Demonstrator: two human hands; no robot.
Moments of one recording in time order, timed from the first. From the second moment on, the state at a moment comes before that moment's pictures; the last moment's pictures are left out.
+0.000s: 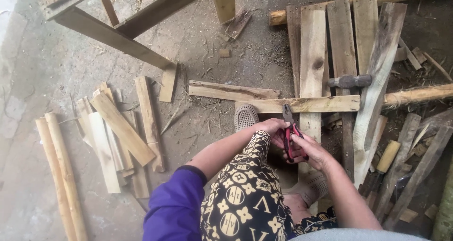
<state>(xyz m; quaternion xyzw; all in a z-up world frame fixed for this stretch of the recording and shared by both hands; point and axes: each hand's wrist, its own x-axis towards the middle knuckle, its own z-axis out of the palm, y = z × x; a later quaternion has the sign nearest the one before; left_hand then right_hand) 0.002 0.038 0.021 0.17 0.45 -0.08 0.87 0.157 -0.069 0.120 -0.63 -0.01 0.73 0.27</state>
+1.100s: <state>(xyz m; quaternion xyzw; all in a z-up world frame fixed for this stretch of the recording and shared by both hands) -0.015 0.080 0.052 0.66 0.34 -0.17 0.65 0.121 -0.044 0.097 -0.64 0.18 0.66 0.35</state>
